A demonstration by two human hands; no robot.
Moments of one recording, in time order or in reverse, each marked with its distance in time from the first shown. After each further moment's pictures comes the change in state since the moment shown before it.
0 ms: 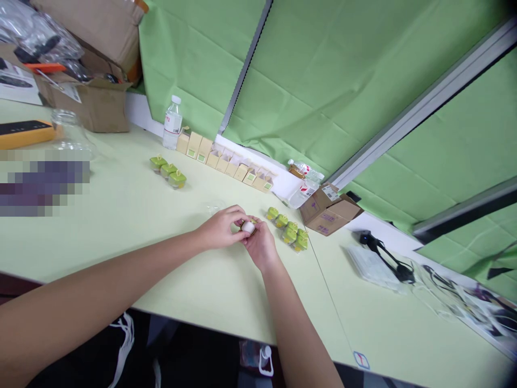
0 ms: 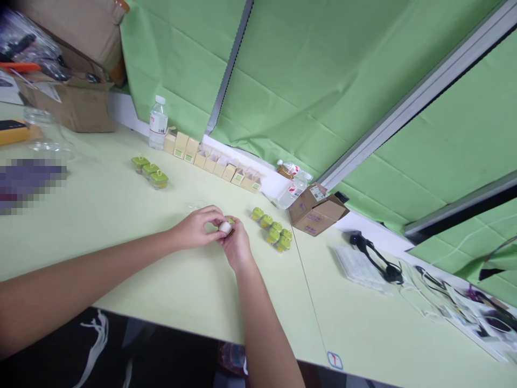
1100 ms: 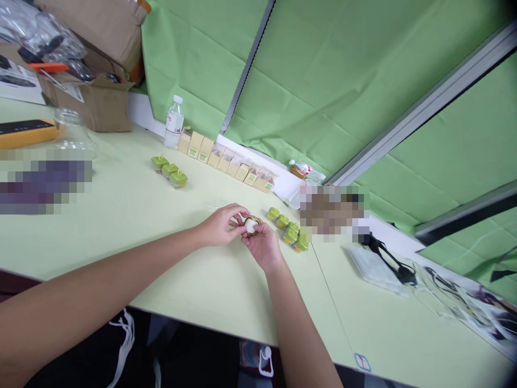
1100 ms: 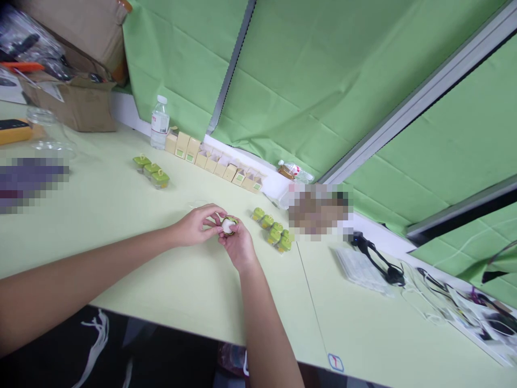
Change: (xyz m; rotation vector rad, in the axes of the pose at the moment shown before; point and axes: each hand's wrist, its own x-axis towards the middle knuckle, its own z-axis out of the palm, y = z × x) left_hand 0.000 -0.006 -0.003 -0.206 -0.013 -0.087; right_hand -0.002 -0.006 -0.006 0.072 -0.064 0.060
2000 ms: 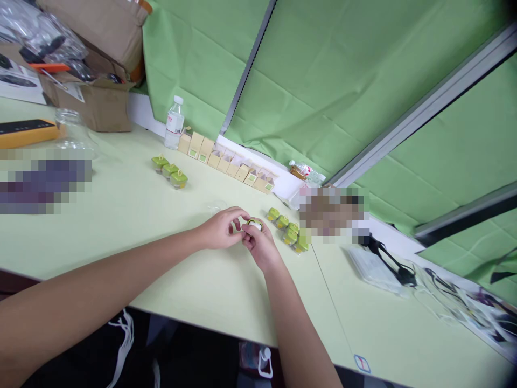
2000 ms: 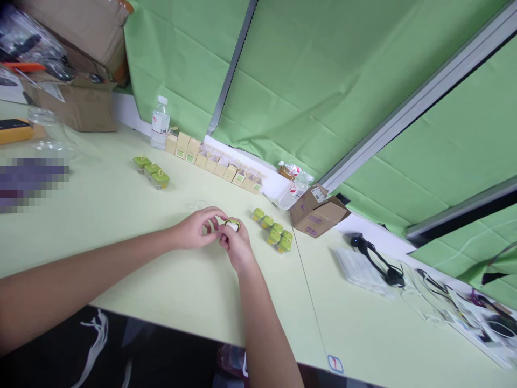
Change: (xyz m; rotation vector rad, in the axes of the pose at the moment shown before) left_hand -0.004 0.006 0.002 0.074 -0.052 0.007; right_hand -0.003 0.006 0.006 -0.247 0.114 -0.099
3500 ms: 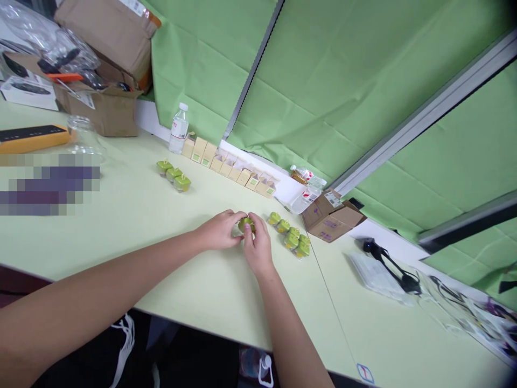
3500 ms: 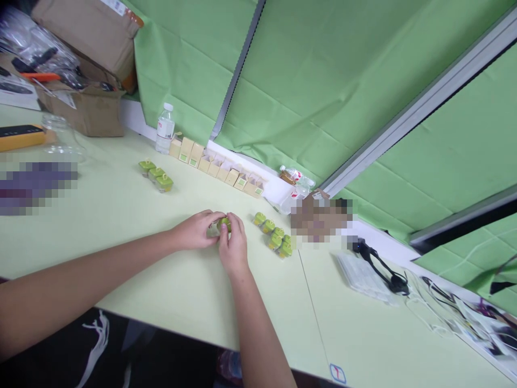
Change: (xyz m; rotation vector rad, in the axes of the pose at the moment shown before) left_hand 0.002 -0.007 -0.008 0.377 -0.021 -0.022; right_hand 0.000 0.011 -0.002 -0.901 0.074 -0.728
